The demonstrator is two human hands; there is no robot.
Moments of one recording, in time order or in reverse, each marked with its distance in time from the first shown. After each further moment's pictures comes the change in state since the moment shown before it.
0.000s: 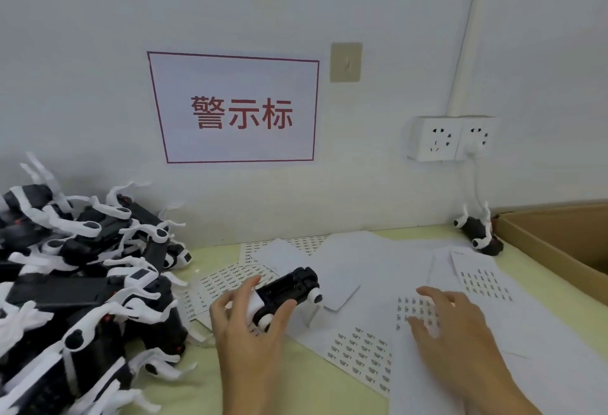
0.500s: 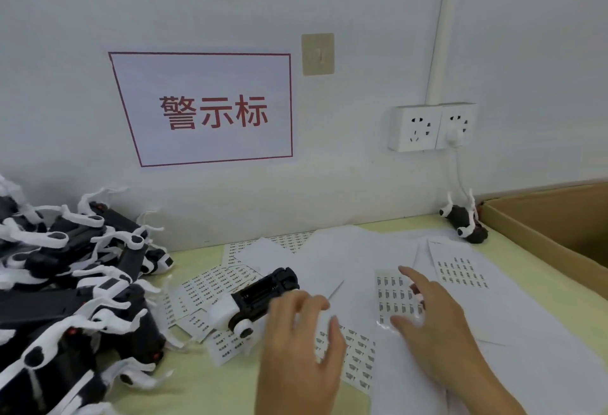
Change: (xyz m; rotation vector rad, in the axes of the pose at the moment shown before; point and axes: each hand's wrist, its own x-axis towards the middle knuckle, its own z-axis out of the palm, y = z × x) left_hand -0.042 0.019 0.045 0.263 -0.164 0.708; right_hand 0.004 0.009 0.002 0.424 0.032 -0.061
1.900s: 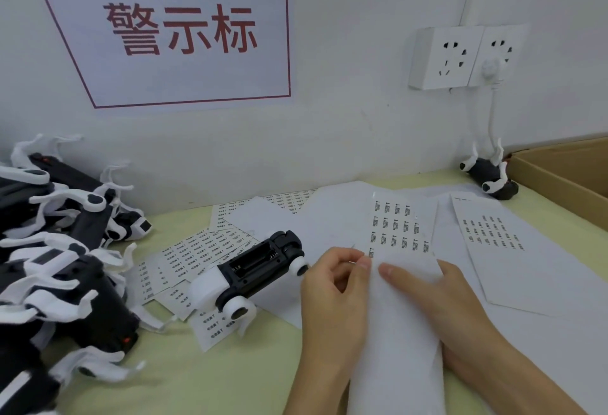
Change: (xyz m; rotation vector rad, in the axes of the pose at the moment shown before) left_hand 0.022 -0.004 0.048 -0.673 -0.199 -0.750; right_hand 0.002 -0.016 0.030 0.818 -0.154 0.207
